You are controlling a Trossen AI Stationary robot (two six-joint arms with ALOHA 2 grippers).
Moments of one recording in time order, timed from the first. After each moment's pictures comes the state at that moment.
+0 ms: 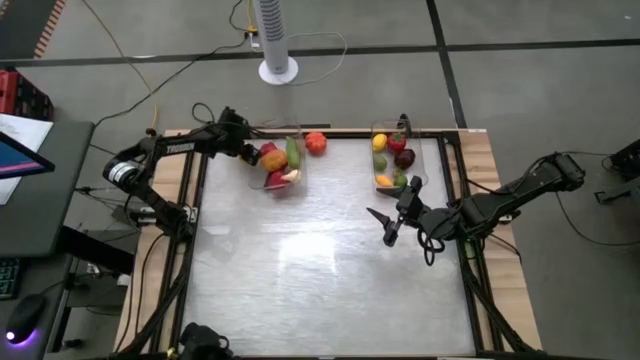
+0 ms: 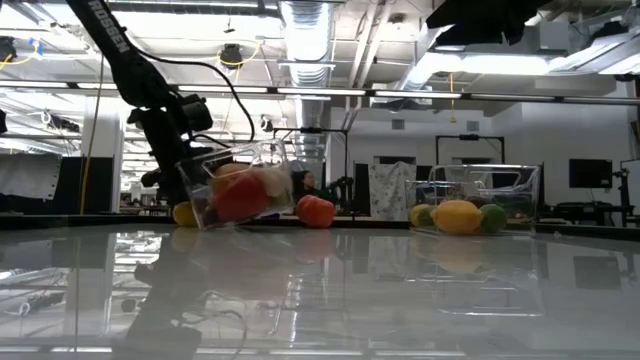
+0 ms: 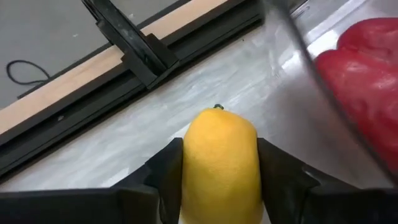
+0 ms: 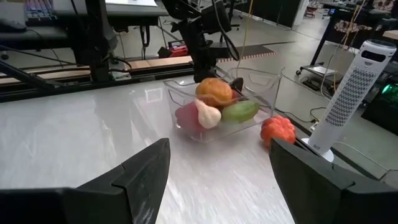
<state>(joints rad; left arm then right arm) 1.03 1.56 0.77 -0.23 0.00 0.02 0.40 1.04 0.75 -0.09 0.89 0.23</state>
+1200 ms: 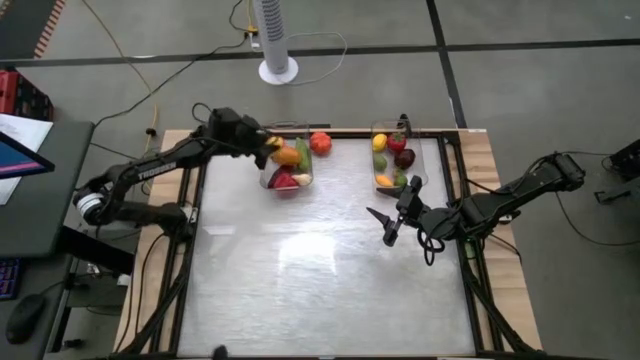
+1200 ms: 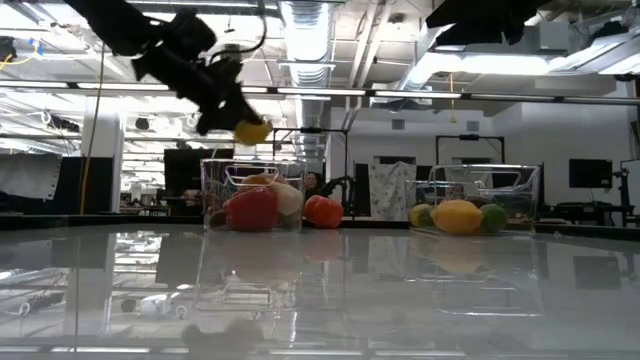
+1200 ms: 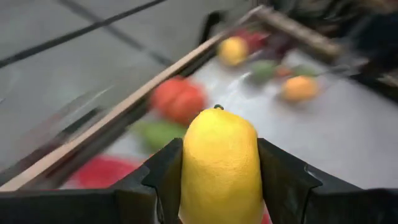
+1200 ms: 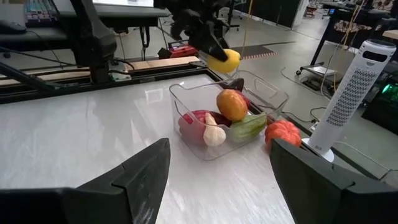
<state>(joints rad) 0.79 1.22 0.76 -0.06 0.31 -0.10 0.40 1.04 0.75 -0.09 0.89 0.23</state>
